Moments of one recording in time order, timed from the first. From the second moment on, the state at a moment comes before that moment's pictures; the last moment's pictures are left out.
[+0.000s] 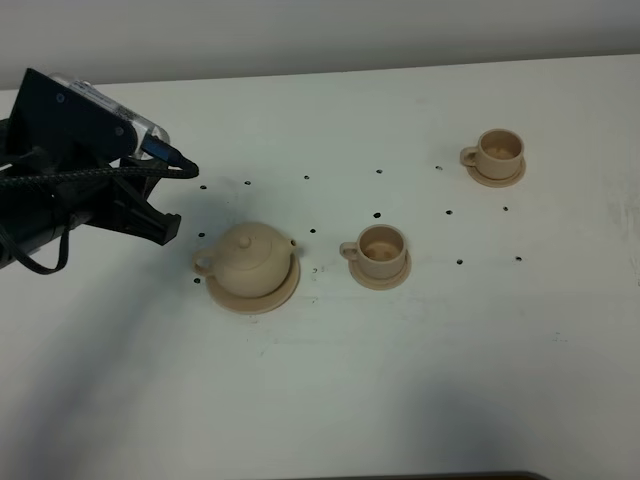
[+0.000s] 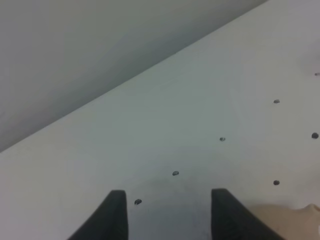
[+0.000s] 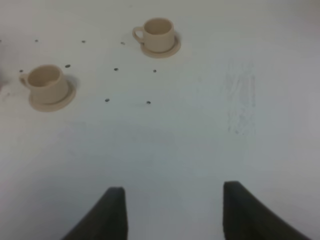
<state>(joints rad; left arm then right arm) -0.29 1.27 -0.66 -1.60 -0.04 1.92 0.10 -0.01 -0.51 0.08 1.12 -0.04</state>
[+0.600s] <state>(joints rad) -0.32 1.41 -0.66 -1.59 0.02 1.92 0.10 -0.01 -0.51 0.08 1.12 -0.04</state>
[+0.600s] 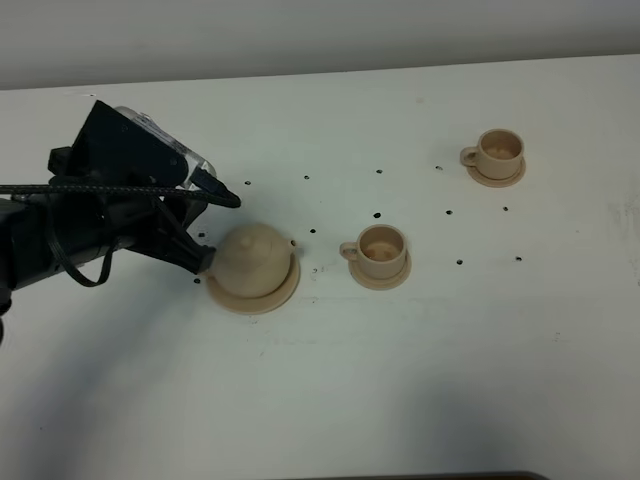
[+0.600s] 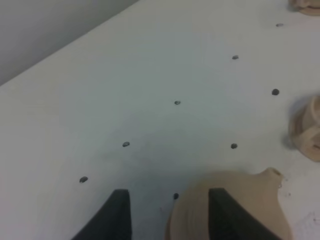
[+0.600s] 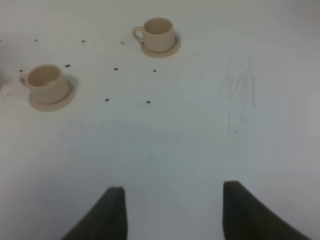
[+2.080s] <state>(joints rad) -0.26 1.44 -0.66 -0.72 0.11 1.21 0.10 -0.01 -0.51 0.08 1.12 -0.04</state>
